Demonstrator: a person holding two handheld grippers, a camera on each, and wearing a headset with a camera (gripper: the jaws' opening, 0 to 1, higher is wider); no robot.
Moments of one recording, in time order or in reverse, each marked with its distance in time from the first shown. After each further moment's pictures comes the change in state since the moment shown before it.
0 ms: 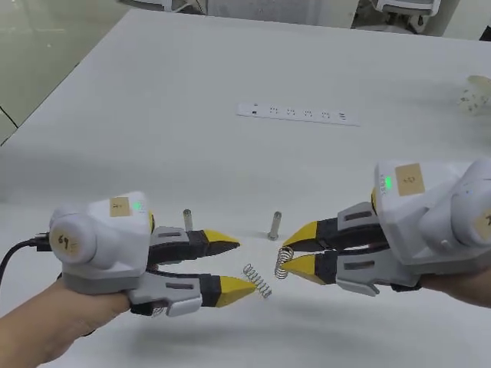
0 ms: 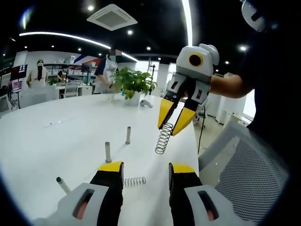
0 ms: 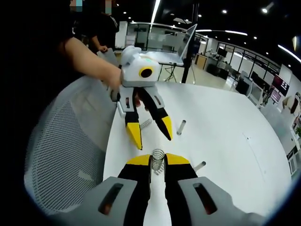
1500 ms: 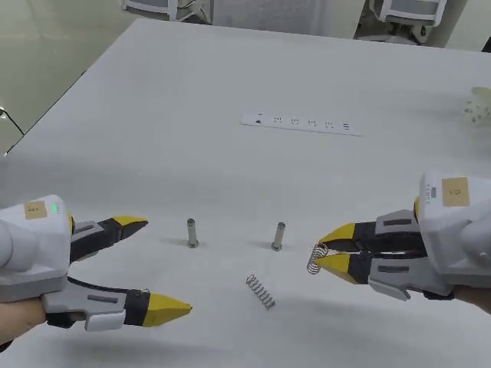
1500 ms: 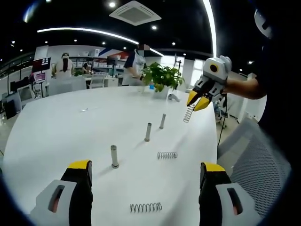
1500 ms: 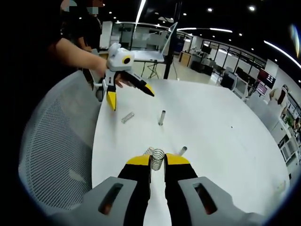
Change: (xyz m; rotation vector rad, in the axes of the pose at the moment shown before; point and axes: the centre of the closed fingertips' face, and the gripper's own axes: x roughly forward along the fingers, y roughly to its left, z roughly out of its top) left arm -0.076 0.057 -0.025 -0.064 0.063 0.238; right arm -0.026 -0.030 -0.025 0.063 0.007 -0.141
